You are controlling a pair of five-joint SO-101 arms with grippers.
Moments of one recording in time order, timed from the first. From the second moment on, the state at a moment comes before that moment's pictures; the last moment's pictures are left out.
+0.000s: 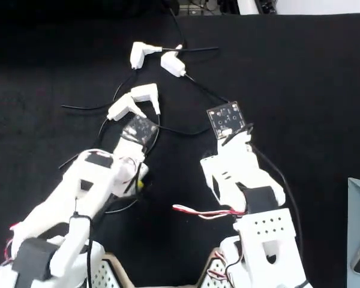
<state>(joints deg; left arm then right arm) 11.5 -20.3 58.2 44.0 -16.3 -10.0 -62.4 67.5 53.5 10.1</state>
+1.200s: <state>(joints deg) -18.5 -58.9 48.8 69.7 -16.5 -36.5 -37.8 52.9 59.2 -13.2</state>
